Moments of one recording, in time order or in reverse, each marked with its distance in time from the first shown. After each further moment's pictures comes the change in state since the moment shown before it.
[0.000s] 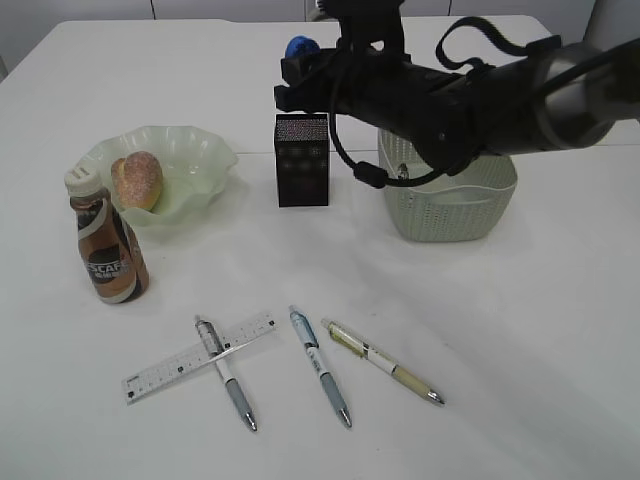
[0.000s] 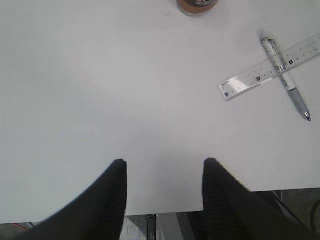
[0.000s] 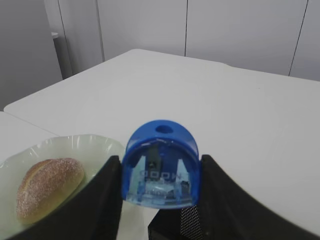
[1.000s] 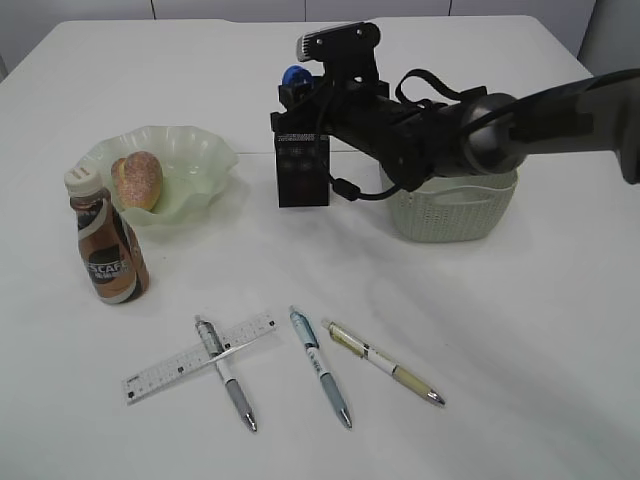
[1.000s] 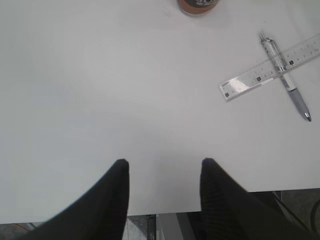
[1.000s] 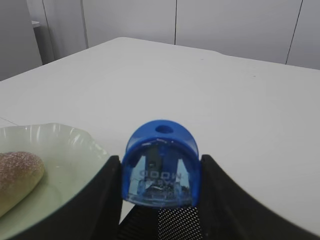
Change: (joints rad) left arm 0.000 0.000 0.000 0.000 0.000 0.000; right arm -0.036 0.270 -0.258 -0.002 -0.016 -0.020
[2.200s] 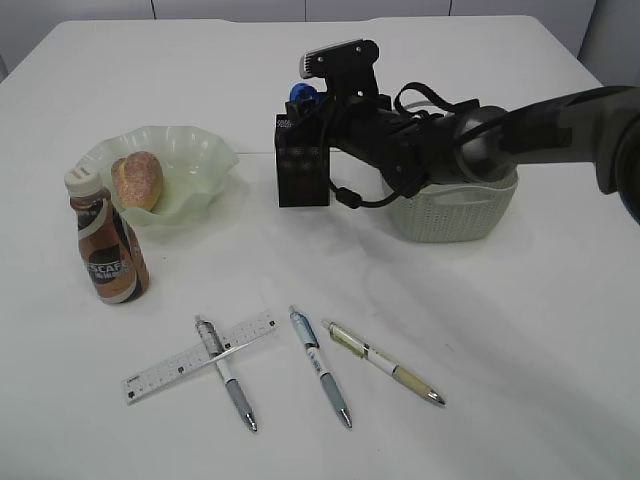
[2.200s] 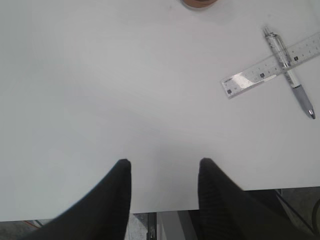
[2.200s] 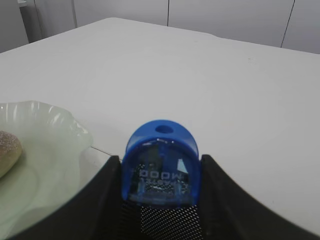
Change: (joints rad) left arm 0.000 0.029 0.000 0.000 0.000 0.000; right arm -0.012 0.063 -0.057 0.000 0.042 -0.023
